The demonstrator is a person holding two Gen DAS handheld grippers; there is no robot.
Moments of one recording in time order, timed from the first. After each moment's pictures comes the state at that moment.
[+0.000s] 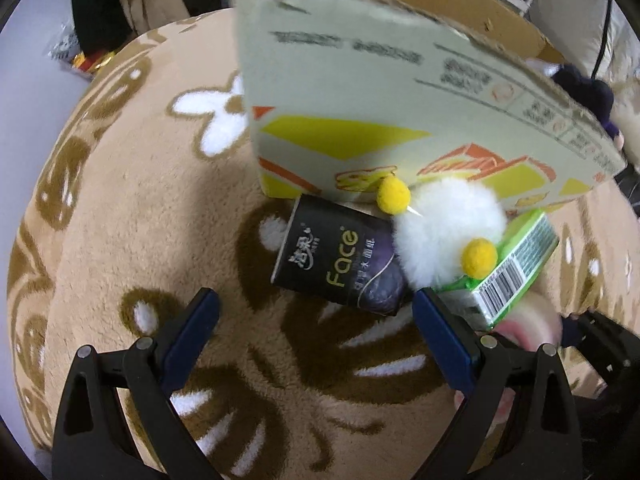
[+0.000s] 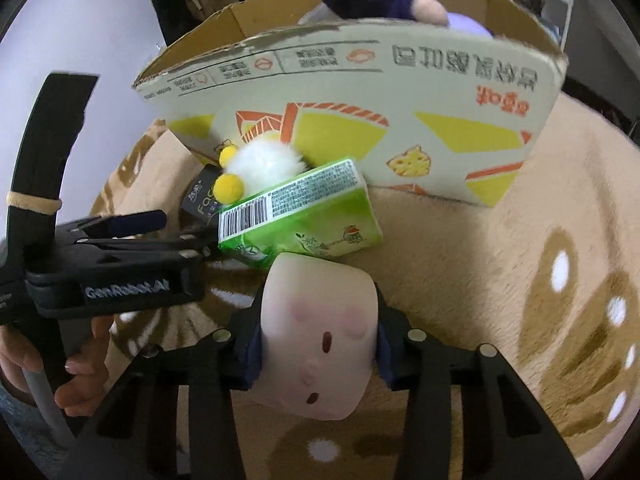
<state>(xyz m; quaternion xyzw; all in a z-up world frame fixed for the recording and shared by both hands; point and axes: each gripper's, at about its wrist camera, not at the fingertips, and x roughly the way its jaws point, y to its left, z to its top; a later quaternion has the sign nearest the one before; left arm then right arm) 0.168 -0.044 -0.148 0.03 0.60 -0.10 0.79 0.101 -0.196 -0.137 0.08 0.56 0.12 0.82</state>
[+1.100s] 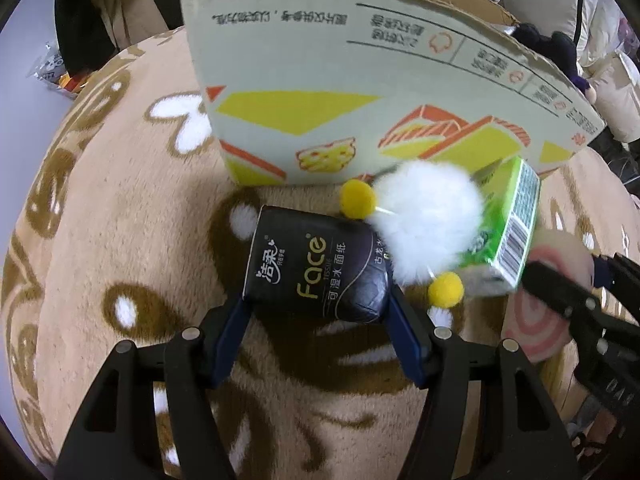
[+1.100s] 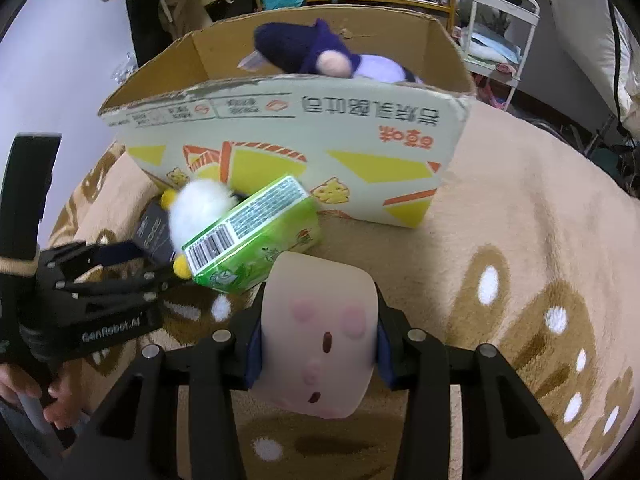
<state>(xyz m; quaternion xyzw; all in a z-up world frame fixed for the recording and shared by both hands) 0.138 -0.056 -0.153 0.05 0.59 -0.13 0.80 0.100 -0.253 -0.114 0.06 0.54 0.06 0.84</state>
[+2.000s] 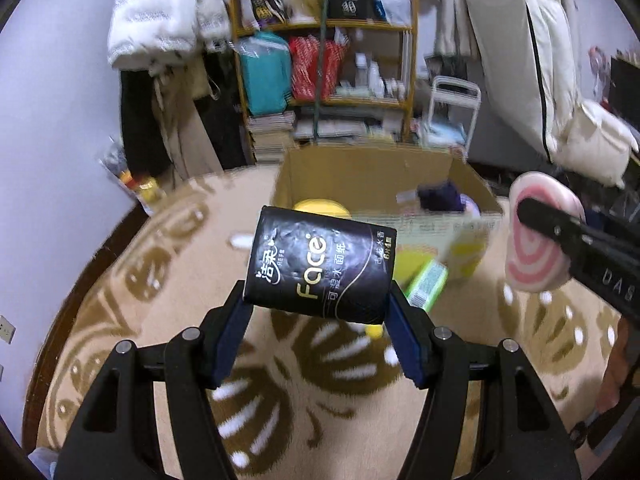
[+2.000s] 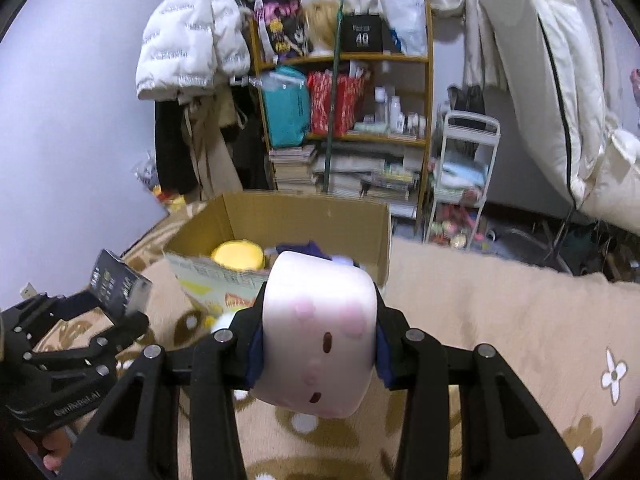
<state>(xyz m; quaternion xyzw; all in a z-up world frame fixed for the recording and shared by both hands) 0.056 -0.055 -0.020 0.05 0.36 -0.08 0.93 0.055 -0.251 -0.004 0.04 0.32 0.03 0.95</state>
